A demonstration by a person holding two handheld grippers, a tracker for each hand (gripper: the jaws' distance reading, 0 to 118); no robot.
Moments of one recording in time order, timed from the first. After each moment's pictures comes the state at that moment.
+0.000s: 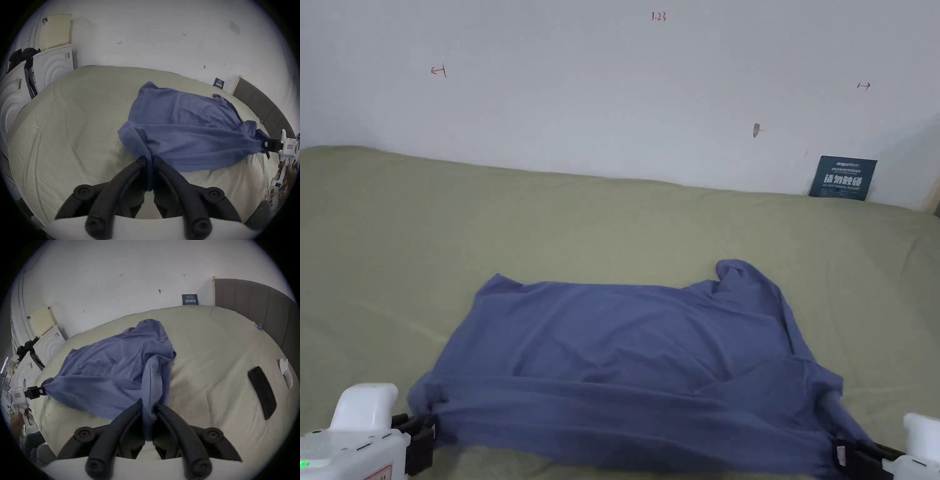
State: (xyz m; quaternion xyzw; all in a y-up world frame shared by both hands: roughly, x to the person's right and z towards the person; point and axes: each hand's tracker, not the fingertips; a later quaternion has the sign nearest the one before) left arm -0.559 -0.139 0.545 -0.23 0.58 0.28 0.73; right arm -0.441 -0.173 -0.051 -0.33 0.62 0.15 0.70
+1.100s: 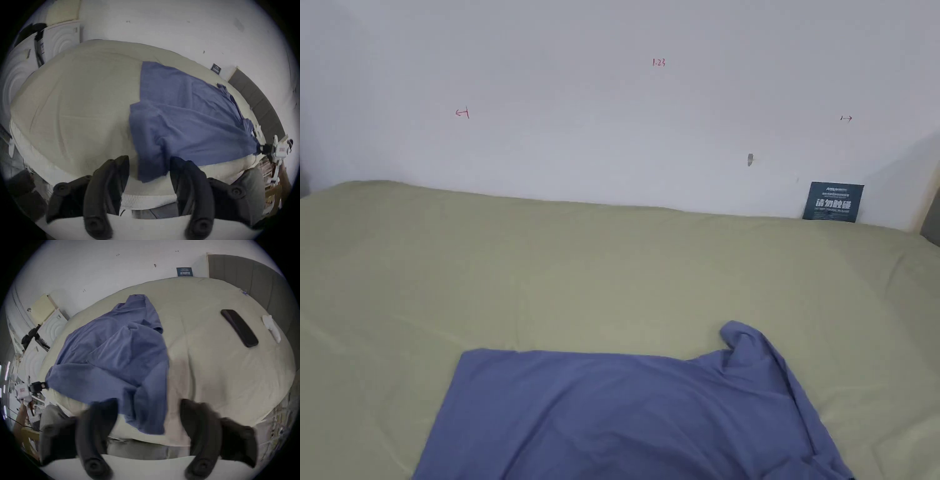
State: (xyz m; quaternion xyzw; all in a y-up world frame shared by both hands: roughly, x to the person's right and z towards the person) left arm -0.420 -0.147 0.633 -0.27 0.54 0.38 0.70; right arm -0.282 -0.185 -0.048 -0.42 0.60 0.23 0.64
